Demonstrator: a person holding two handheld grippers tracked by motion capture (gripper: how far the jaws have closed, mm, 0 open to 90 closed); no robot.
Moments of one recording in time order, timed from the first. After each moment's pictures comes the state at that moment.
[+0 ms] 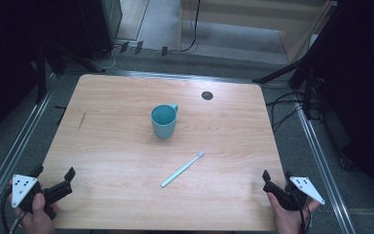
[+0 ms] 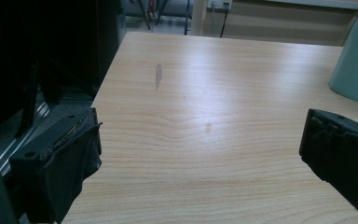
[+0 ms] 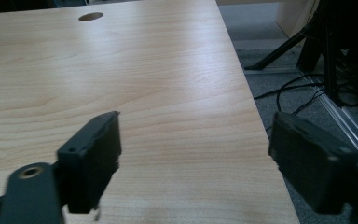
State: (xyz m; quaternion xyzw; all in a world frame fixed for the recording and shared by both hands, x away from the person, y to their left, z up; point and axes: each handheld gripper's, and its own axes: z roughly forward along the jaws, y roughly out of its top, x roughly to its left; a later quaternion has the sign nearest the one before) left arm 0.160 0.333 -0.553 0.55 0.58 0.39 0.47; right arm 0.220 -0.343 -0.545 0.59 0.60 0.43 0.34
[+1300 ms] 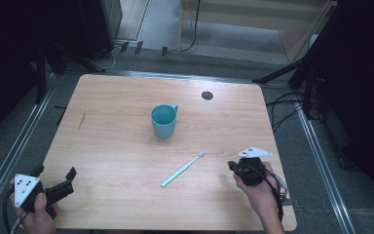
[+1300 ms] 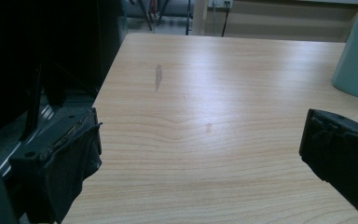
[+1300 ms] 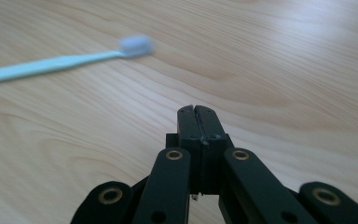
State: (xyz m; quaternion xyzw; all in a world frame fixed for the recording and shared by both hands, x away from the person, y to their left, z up) left arm 0.161 0.330 -0.553 0.55 0.57 0.40 0.46; right arm 0.273 -0.224 -0.489 0.45 0.82 0.32 0.16
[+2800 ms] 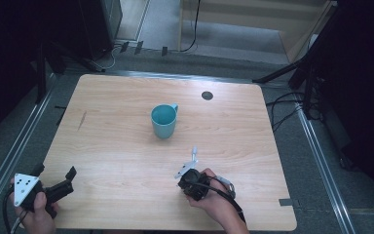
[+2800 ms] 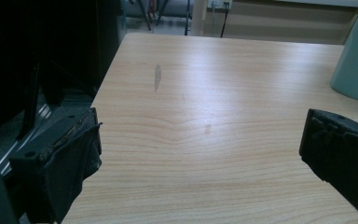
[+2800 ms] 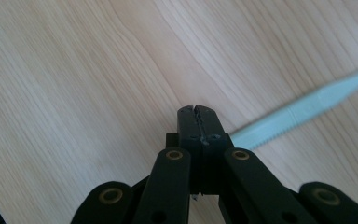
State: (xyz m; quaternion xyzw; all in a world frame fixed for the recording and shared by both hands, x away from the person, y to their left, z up) left arm 0.163 0.330 -0.553 0.55 0.57 0.39 0.46; right arm 0.244 -0.091 -0.514 0.28 0.94 0.19 0.06
